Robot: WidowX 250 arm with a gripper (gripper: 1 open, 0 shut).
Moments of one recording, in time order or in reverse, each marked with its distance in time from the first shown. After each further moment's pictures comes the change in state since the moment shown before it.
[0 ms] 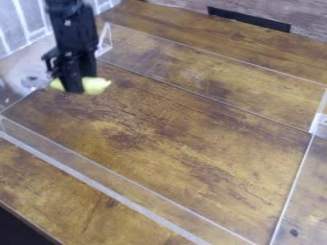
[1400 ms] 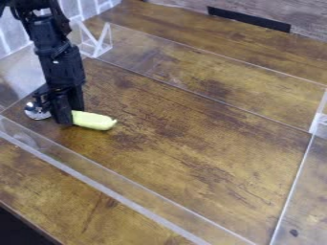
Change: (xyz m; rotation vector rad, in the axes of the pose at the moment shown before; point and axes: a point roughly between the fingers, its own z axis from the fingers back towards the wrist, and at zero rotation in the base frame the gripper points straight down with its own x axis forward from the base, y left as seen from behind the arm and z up) arm -0.016 -0.008 -0.044 -0.026 -0.030 0.034
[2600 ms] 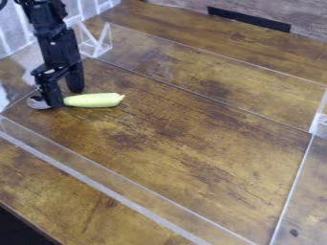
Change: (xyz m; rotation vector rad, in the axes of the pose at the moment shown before) arm -0.031 0.035 0.011 -0.014 0.001 -0.015
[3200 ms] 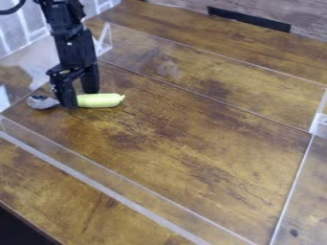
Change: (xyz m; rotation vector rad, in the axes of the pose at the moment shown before) arm 0.034 0.005 0.010 -0.018 0.005 -0.060
